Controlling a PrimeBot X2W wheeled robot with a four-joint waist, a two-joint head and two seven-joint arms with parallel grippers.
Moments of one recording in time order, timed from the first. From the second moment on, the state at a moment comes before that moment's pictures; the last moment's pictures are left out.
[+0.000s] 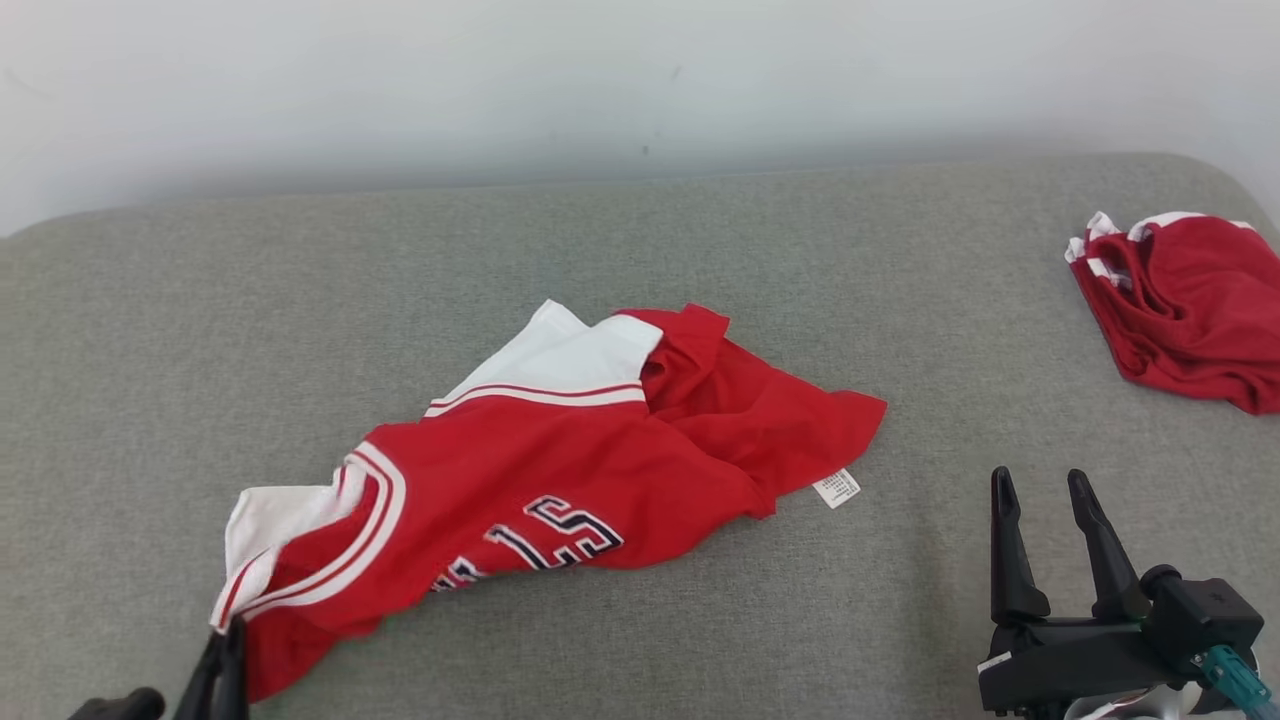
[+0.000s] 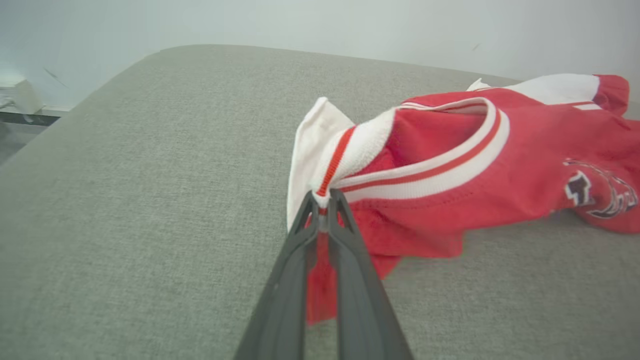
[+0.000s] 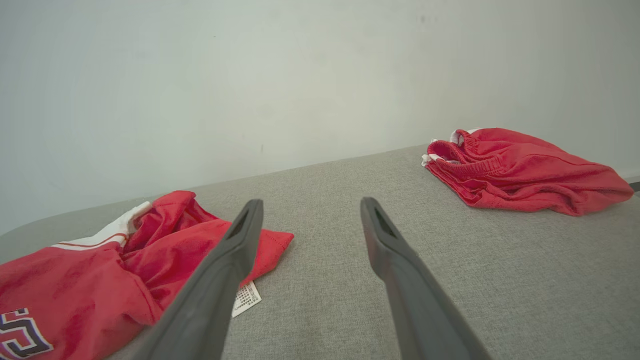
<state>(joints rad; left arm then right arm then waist) -0.01 0.38 -0.20 0.26 -0.56 0.06 -0.23 -0.09 -0.05 -0.04 0.21 0.23 0.13 -0.26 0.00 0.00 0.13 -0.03</state>
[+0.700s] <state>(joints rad) -0.02 0.31 -0.01 0.13 -0.44 0.06 -0.26 -0.08 -0.05 -0.03 0.21 0.23 0.13 -0.26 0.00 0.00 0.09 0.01</state>
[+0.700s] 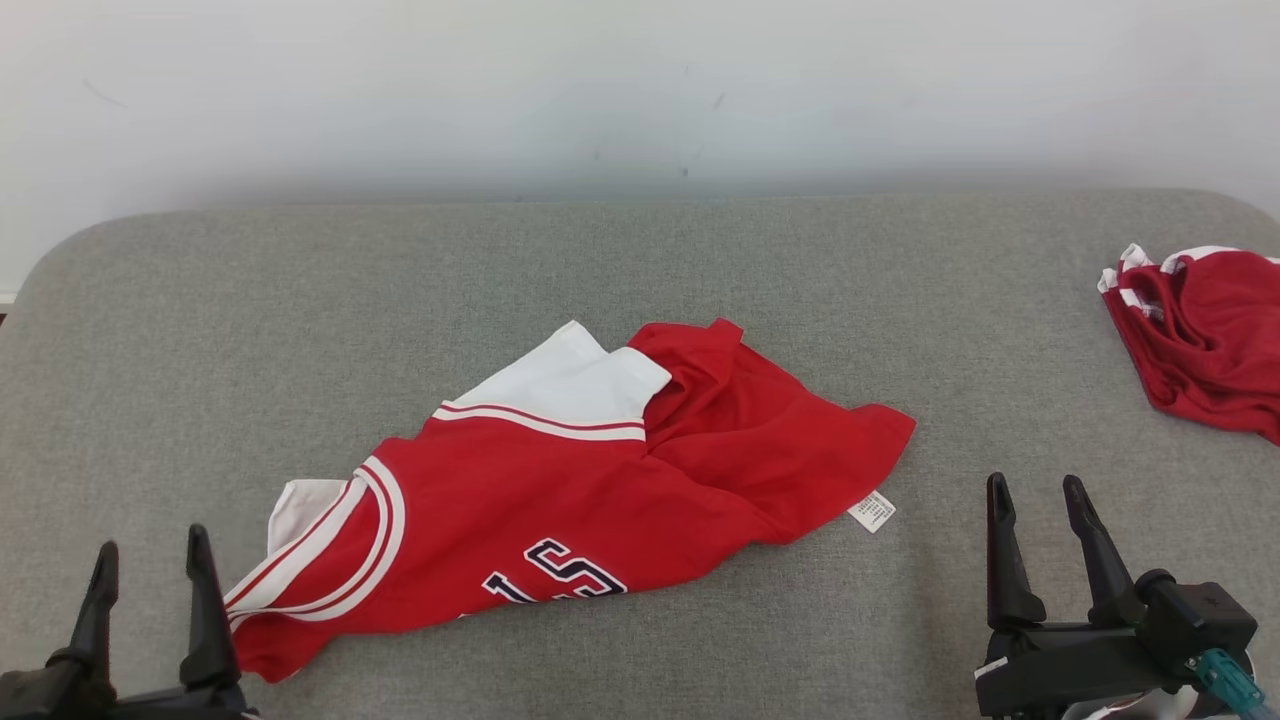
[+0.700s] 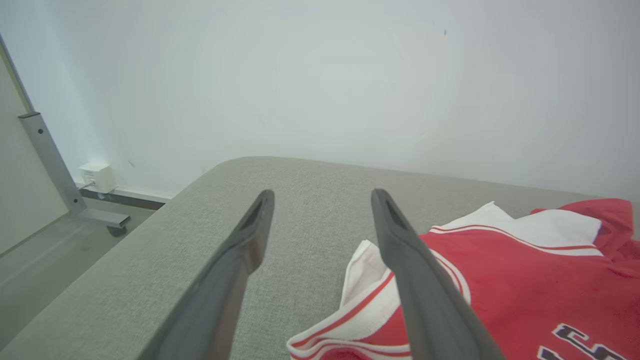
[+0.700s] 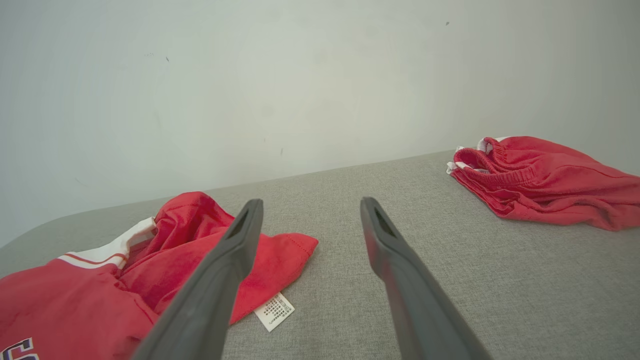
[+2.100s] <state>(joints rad) -0.58 0.41 -0.21 0.29 -0.35 -0.13 -0.06 -0.14 -0.05 0.04 0.21 0.27 0.13 -0.26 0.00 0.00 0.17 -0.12</state>
